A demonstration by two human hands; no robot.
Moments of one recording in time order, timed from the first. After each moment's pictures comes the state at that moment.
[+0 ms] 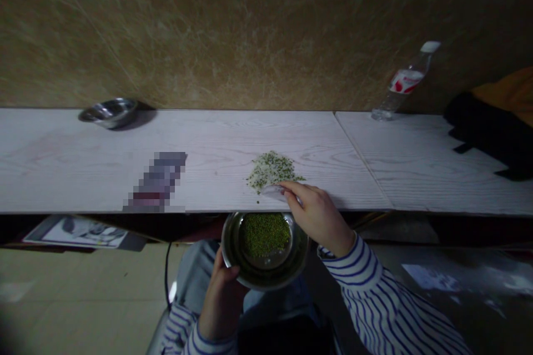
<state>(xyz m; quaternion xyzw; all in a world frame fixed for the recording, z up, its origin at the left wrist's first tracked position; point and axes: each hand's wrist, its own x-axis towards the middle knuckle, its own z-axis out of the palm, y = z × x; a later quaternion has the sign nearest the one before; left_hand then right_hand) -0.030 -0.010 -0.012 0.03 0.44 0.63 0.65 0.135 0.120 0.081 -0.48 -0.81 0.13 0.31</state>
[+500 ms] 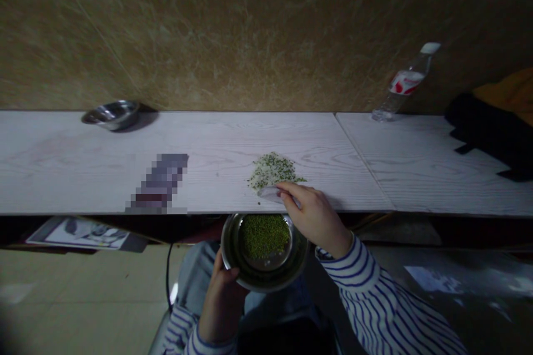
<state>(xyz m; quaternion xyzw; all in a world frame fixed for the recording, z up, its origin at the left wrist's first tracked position) -0.032 -0.009 -0.014 0.02 0.44 0.63 0.65 0.128 0.118 0.081 -0.48 -0.80 0.17 0.31</state>
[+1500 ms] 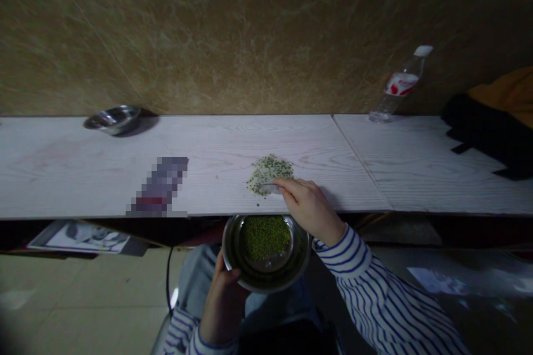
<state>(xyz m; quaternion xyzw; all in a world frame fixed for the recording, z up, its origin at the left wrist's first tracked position) -0.031 -0.009 -0.015 0.03 0.44 0.62 0.65 0.131 0.135 0.078 -0.45 -0.83 0.12 0.32</state>
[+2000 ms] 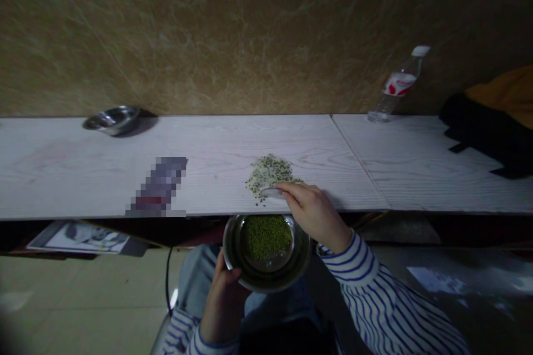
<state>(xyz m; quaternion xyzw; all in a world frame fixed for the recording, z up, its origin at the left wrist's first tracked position) -0.027 -0.009 -0.011 0.03 0.44 0.62 0.64 0.140 0.124 0.080 -0.46 -0.82 0.14 0.31</state>
